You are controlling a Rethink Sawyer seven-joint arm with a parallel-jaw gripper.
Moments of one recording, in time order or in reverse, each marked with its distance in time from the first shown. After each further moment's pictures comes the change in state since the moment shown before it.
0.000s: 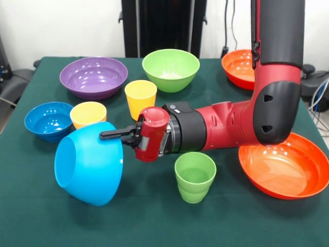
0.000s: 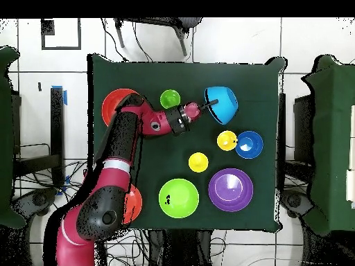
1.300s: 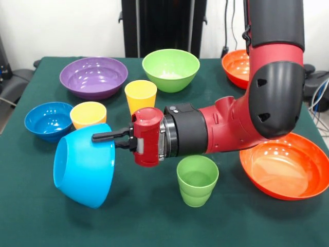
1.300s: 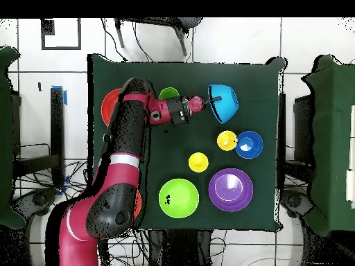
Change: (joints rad) arm -0.060 -0.078 0.049 -0.057 0.128 0.001 0.000
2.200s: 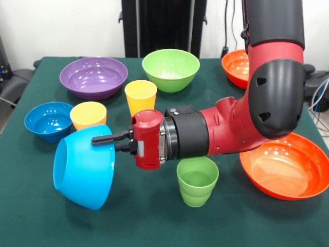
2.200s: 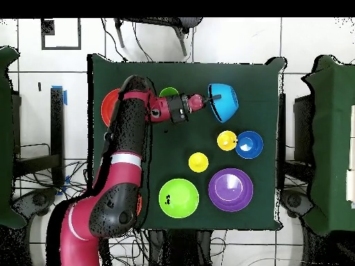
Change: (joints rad) arm -0.010 -0.003 0.014 -0.026 0.002 0.001 0.000
